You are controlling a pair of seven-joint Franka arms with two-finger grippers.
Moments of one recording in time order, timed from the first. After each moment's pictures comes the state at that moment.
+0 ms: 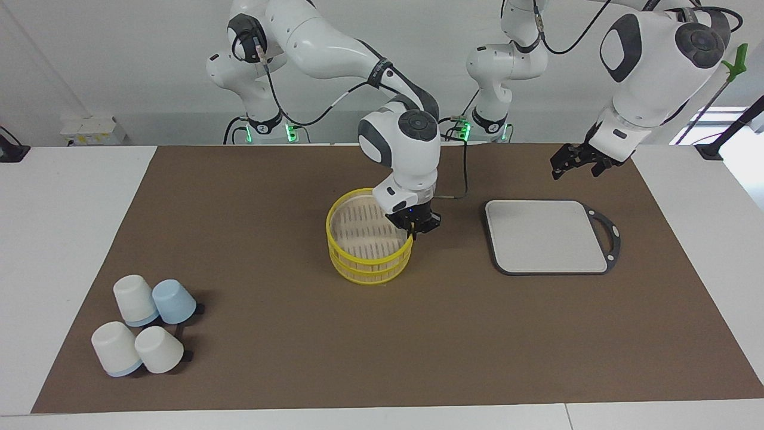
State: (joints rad) left arm -0.04 0.03 -0.02 -1.66 -0.02 1.57 -0.06; right arm 0.64 0.60 0.04 -1.32 -0.02 1.98 0.97
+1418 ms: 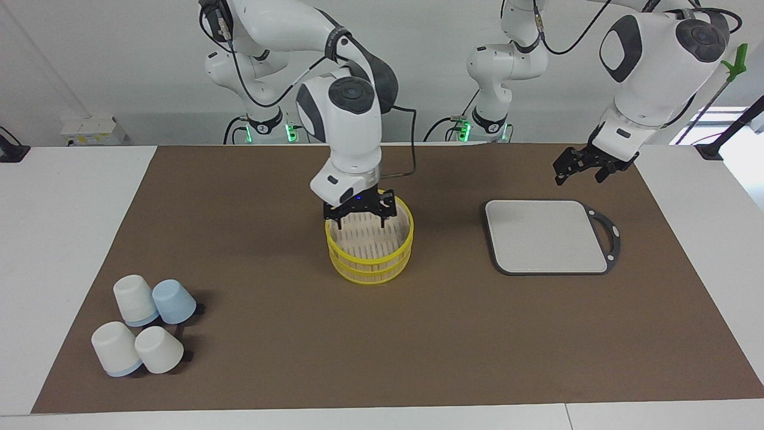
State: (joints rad) left arm -0.04 0.03 -0.03 -1.66 -0.02 1.62 -0.06; right arm 0.44 0.40 0.02 -1.33 -0.02 1.73 0.38
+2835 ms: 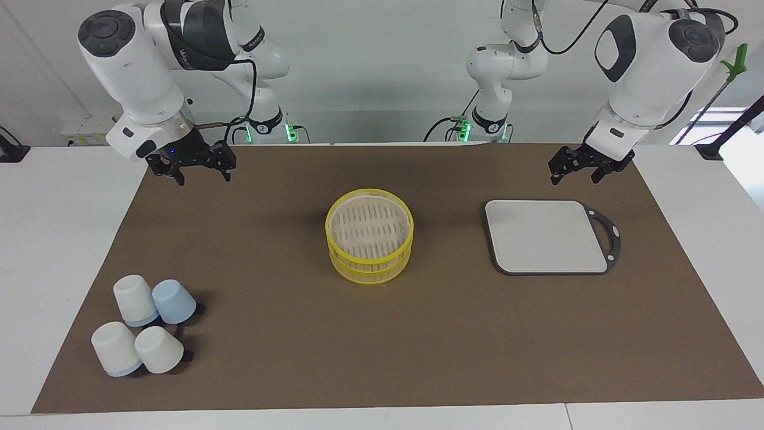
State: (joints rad) left arm -0.04 0.03 -0.04 -1.66 -0.02 1.61 -0.04; right arm 0.01 0.03 0.02 -1.65 -0.02 1.58 -0.05
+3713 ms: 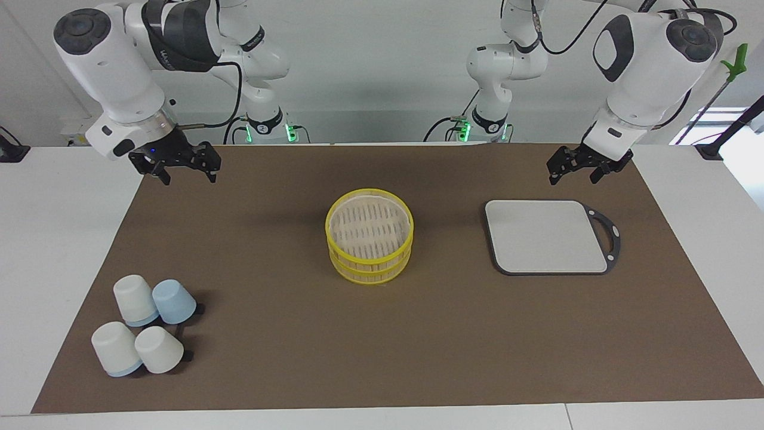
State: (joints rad) left arm -0.05 0.03 -0.04 -1.66 -0.02 1.62 -0.04; right arm -0.03 0.02 0.02 -1.67 -0.02 1.60 -0.05
